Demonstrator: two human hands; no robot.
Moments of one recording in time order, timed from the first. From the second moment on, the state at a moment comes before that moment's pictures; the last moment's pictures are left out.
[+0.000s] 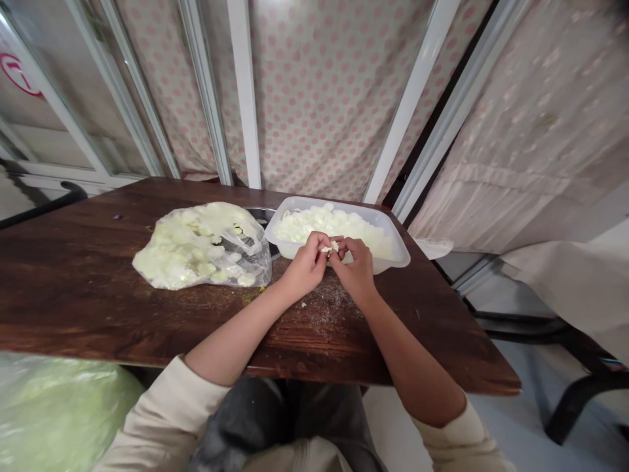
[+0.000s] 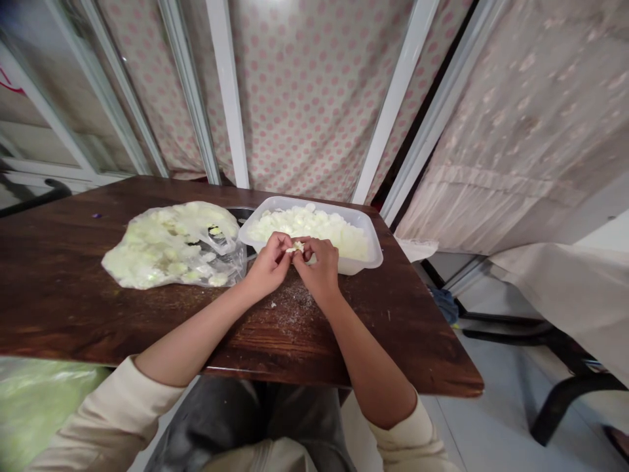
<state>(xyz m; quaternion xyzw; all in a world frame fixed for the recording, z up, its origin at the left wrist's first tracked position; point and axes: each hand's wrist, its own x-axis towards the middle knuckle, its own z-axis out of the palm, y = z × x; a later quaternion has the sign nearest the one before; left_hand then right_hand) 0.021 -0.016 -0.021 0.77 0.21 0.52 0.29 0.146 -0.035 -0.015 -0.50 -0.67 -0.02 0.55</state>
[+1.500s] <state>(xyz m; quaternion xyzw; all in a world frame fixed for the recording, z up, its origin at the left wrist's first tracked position) -0.002 -0.024 -0.002 0.86 0.32 0.39 0.05 0.139 -0.038 -0.024 -0.40 -0.72 0.24 0.51</state>
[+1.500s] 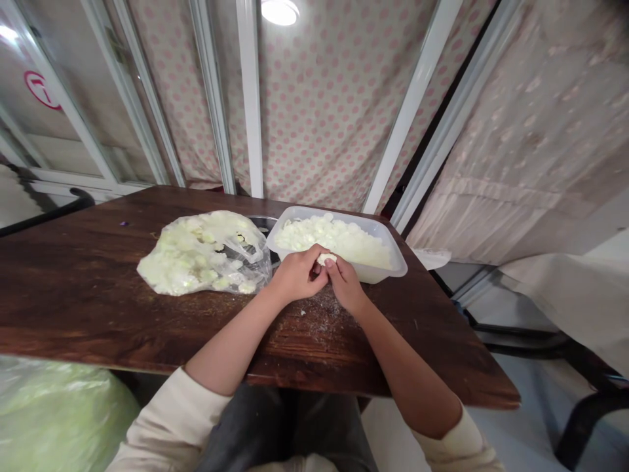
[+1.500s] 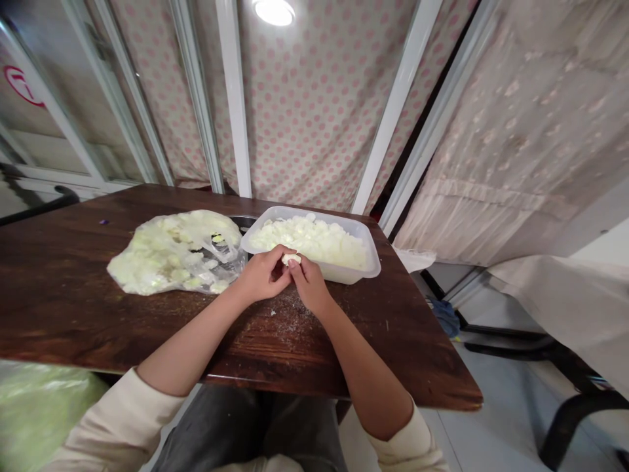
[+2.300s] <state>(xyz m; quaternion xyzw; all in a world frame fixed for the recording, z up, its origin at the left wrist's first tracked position) -0.004 -0.022 -0.003 0.86 0.36 0.36 0.03 0.143 -0.034 -0.026 -0.44 -0.75 0.18 0.46</state>
